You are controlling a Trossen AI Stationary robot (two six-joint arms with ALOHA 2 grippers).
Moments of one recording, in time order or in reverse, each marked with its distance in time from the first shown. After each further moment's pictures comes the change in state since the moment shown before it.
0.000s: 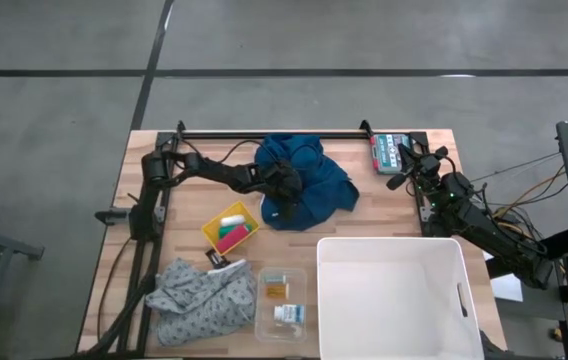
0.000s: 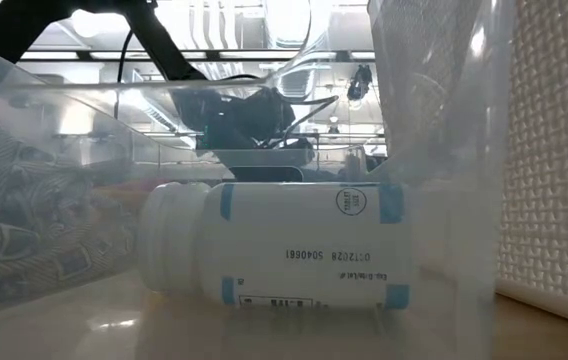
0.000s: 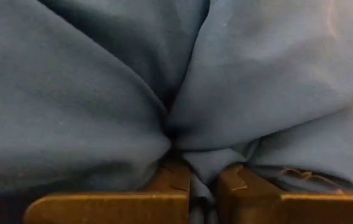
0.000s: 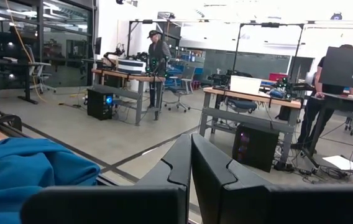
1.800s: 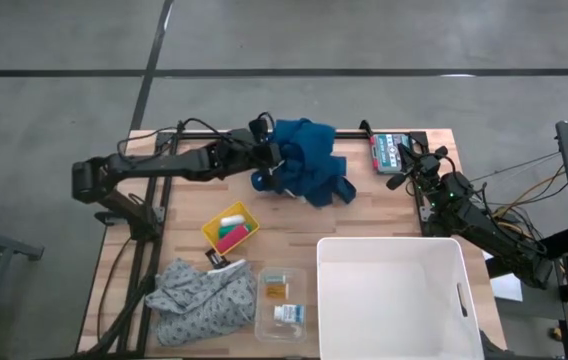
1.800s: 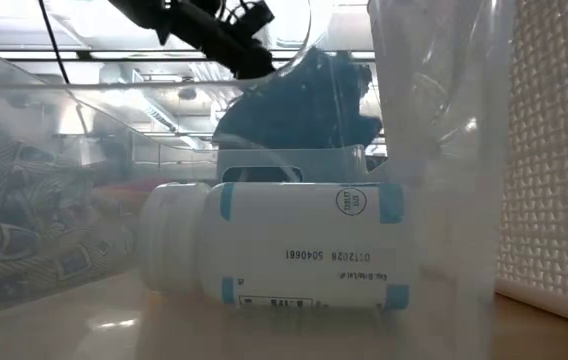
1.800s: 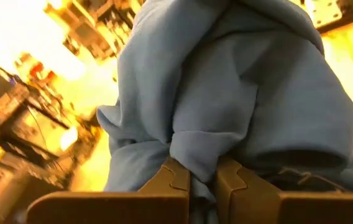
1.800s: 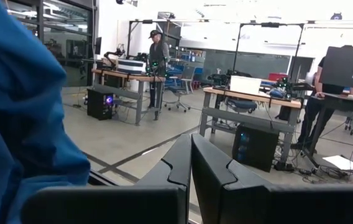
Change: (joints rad) left arm -0.031 -0.581 -0.018 -0.029 -0.393 0.454; right arm 0.000 0.000 0.000 0.000 0.000 0.000
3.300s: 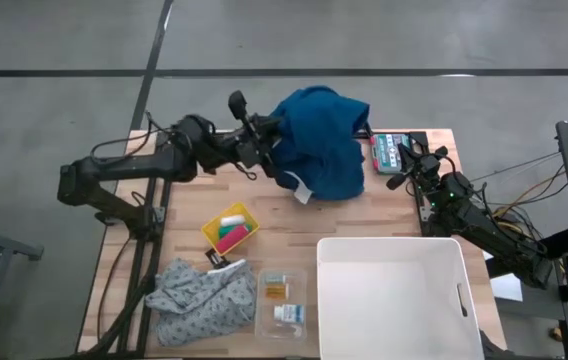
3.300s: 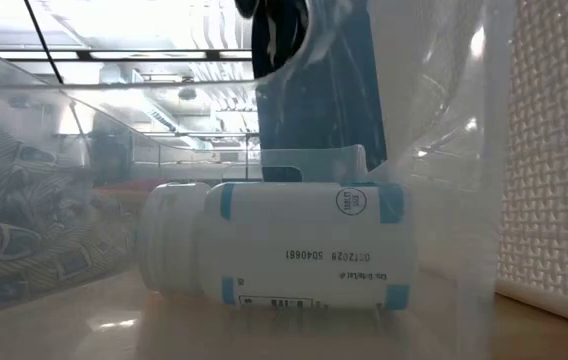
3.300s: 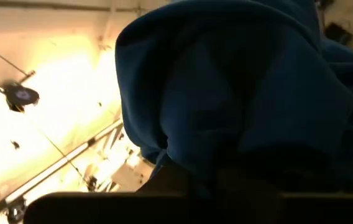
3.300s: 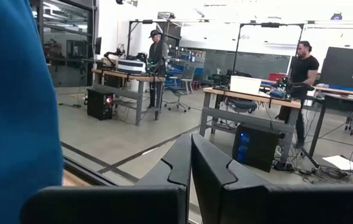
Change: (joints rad) left arm -0.139 -0.104 0.229 0.307 0.072 0.468; right arm 0.000 0.000 0.000 0.000 0.000 0.000
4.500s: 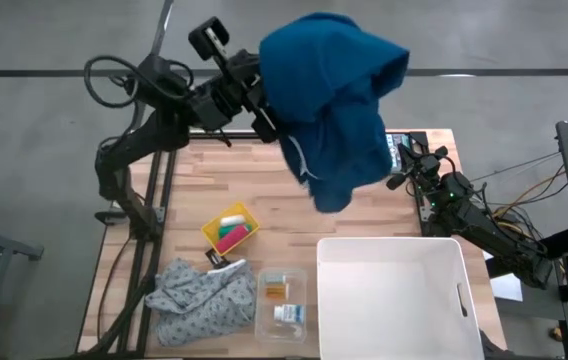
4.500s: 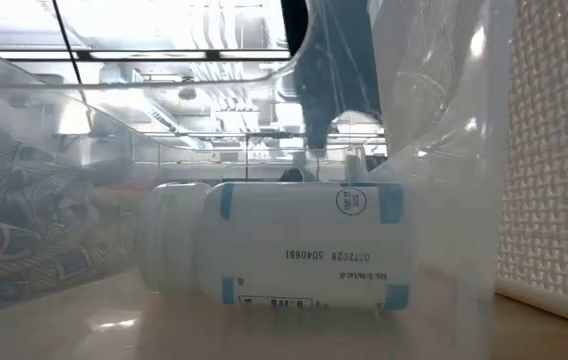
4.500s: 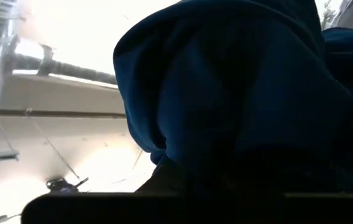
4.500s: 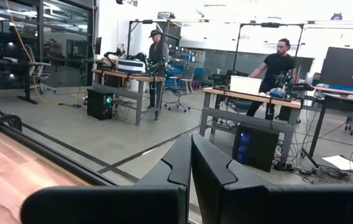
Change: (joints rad) left arm -0.010 0.349 0.964 -0.251 0.300 -0.009; right arm 0.000 0.000 0.000 0.000 0.000 0.000
